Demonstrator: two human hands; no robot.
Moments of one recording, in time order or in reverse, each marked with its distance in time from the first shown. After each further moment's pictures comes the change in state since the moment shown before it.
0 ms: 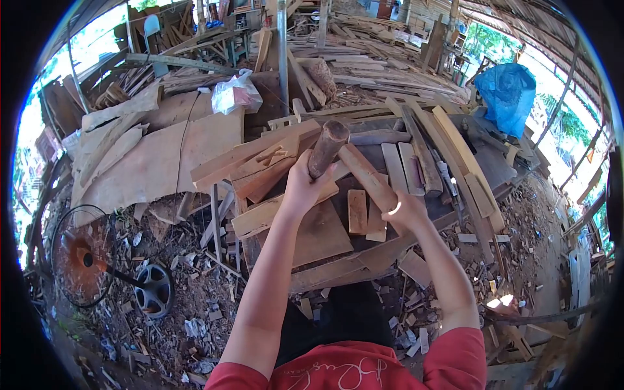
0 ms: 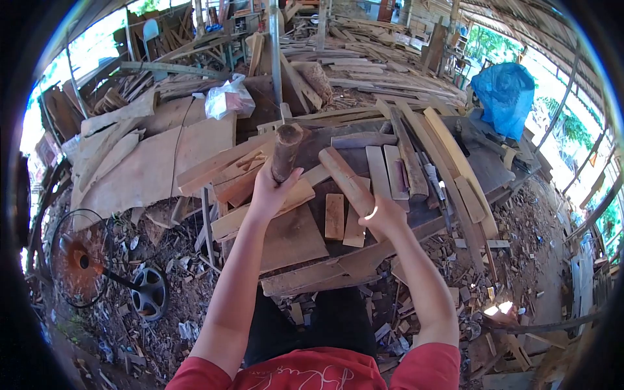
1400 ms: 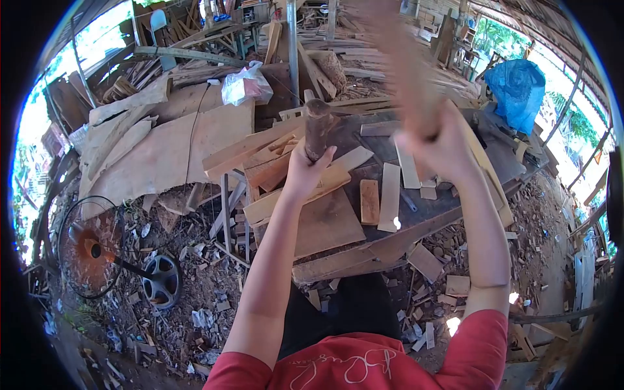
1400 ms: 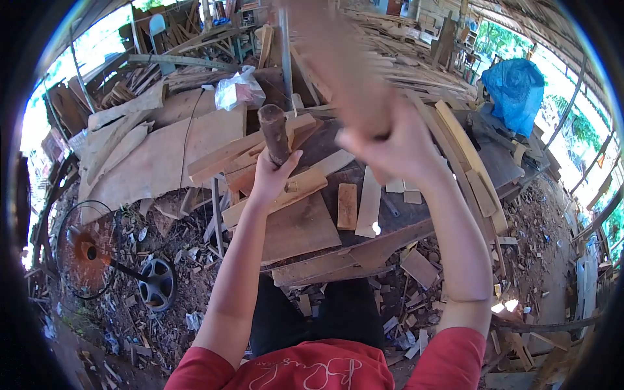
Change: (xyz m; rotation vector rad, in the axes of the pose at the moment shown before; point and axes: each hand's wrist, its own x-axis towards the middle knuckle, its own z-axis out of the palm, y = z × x) left_hand 0.003 -0.008 -0.018 -0.168 0.067 0.019; right_hand -0.028 -0.083 -0.146 0.916 0.569 -0.460
